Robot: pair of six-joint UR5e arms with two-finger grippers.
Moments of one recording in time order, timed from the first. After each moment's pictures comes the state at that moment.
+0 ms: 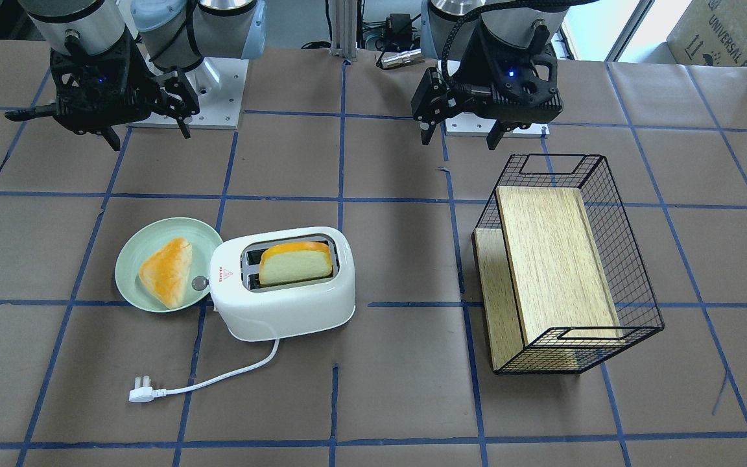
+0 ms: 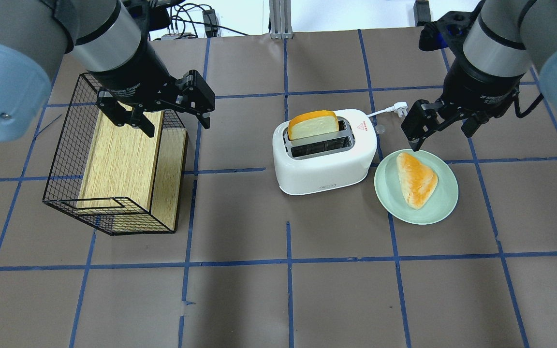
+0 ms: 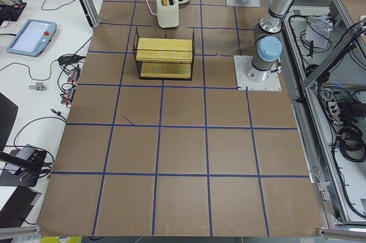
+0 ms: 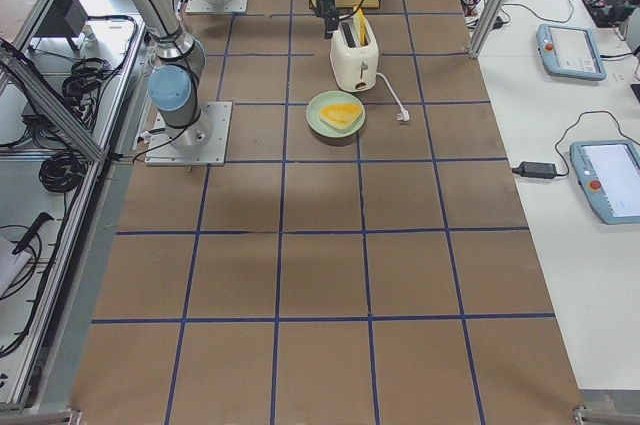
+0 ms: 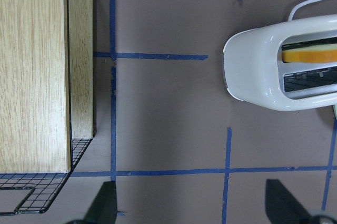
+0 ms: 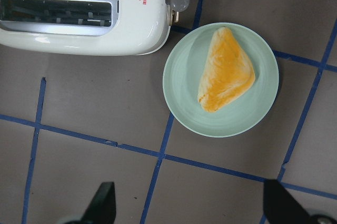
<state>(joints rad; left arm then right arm) -1.68 -1.54 -1.56 -1.59 1.45 -0.16 1.54 -1.67 1.67 -1.53 -1.56 -0.31</state>
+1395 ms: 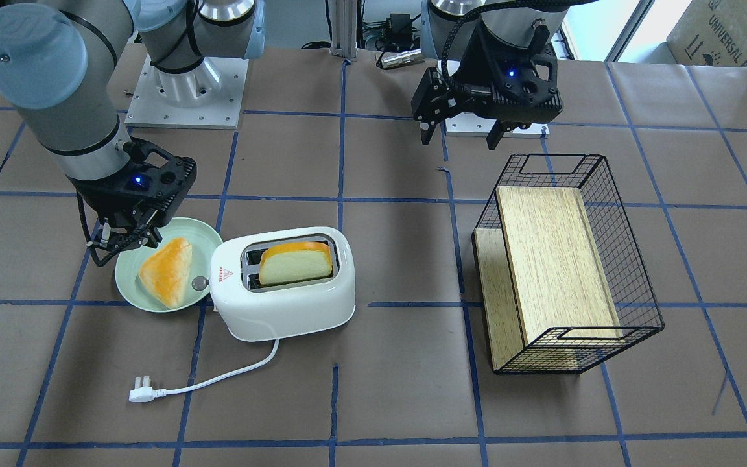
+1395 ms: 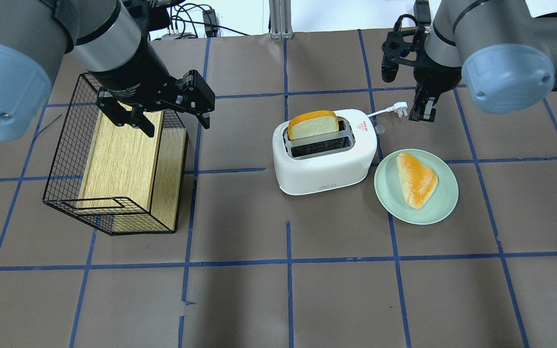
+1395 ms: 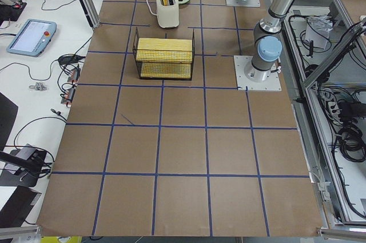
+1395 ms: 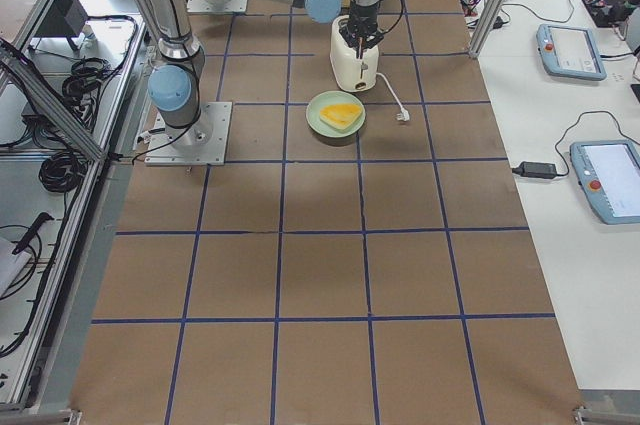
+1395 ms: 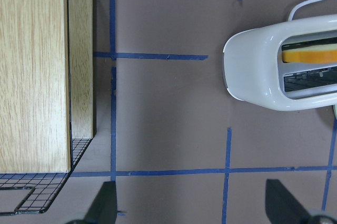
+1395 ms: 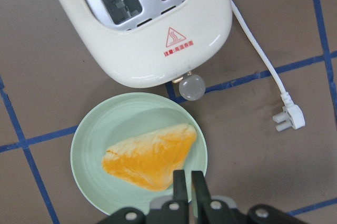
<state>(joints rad) -1.68 -1.54 -1.56 -1.59 1.45 -0.16 1.55 -1.43 1.68 -1.84 -1.58 -1.35</state>
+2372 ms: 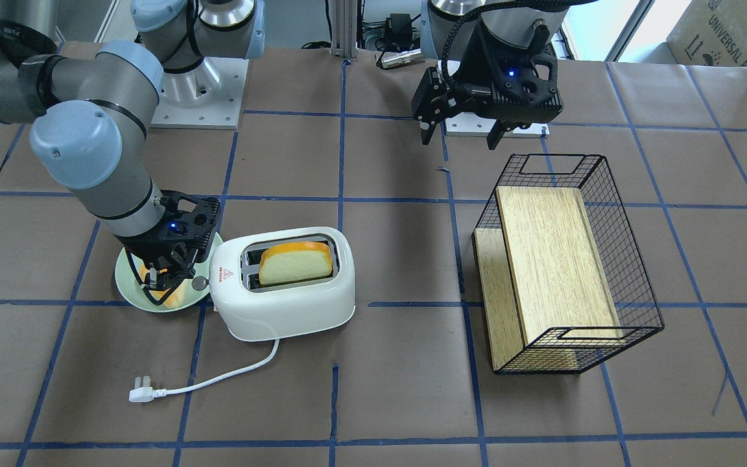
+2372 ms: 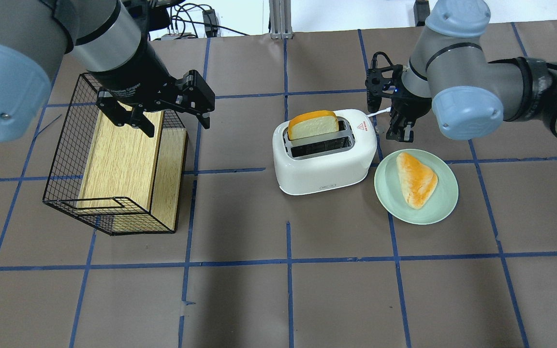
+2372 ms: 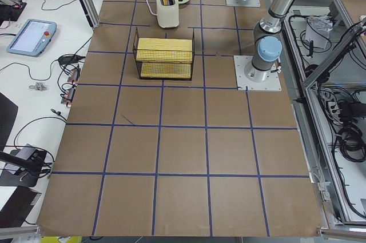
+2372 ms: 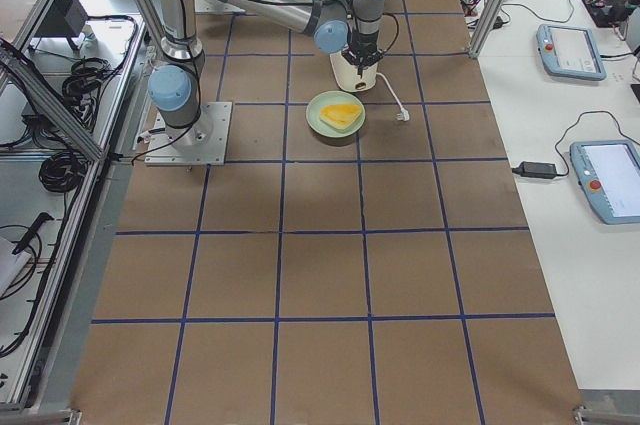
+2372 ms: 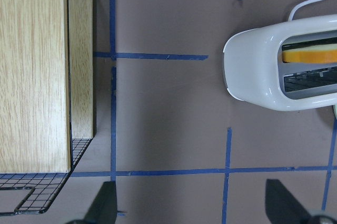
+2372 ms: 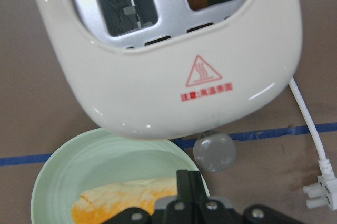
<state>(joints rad) -1.68 -1.54 -1.56 -1.59 1.45 -0.16 1.55 -1.34 1.79 -2.03 -1.51 -1.49</state>
